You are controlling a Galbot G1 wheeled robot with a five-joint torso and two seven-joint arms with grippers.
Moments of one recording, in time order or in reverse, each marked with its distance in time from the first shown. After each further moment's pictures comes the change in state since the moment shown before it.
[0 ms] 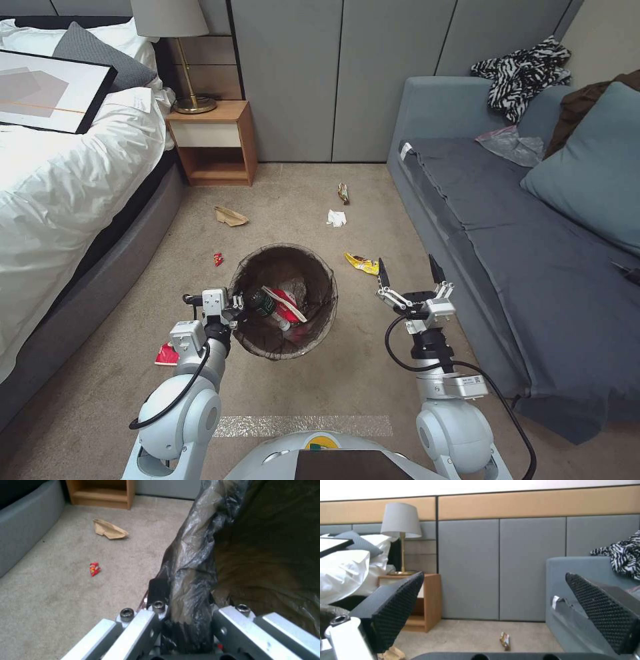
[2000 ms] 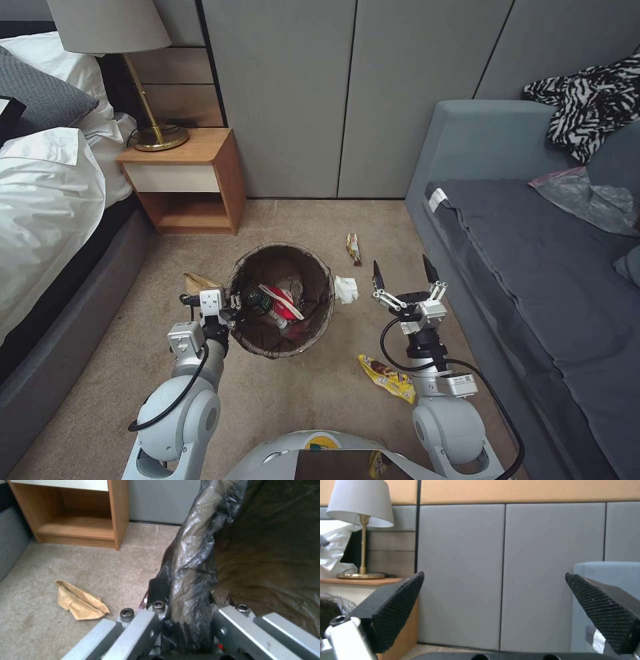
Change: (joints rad) left arm 0.010 -0.011 -0.023 -0.007 0.021 -0.019 0.006; right arm 0.032 -0.001 0.005 -0.092 -0.036 0.078 -0.042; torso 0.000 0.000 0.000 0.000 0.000
